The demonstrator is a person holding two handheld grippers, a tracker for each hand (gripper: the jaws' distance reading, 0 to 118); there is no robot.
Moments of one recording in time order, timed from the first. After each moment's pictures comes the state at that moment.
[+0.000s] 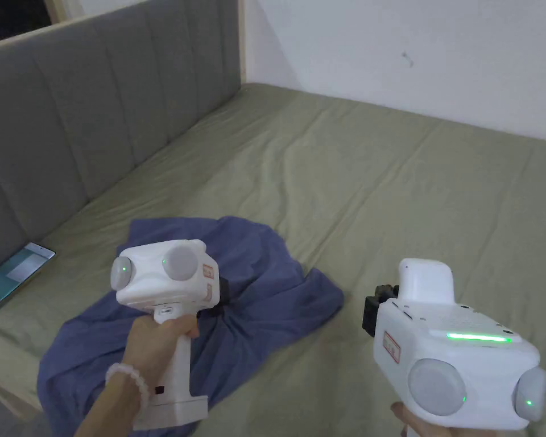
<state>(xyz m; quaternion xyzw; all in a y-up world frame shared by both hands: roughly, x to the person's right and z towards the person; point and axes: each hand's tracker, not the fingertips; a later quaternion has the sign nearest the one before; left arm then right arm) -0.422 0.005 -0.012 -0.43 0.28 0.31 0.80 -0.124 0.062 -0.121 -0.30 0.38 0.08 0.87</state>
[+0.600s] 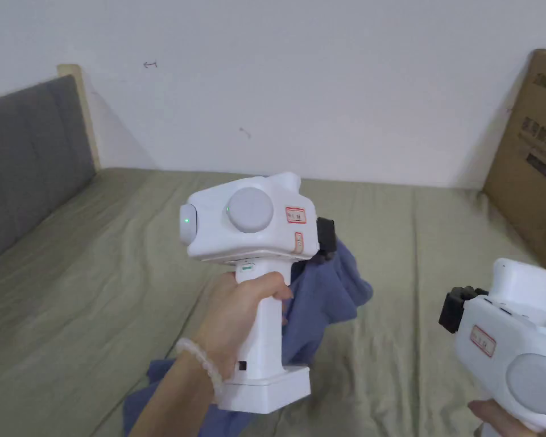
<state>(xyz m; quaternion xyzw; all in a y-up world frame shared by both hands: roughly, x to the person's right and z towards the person) -0.153 0.203 -0.172 -0.31 -0.06 0.24 0.92 0.117 0.153 -0.175 -0.22 0.14 -0.05 0.96</state>
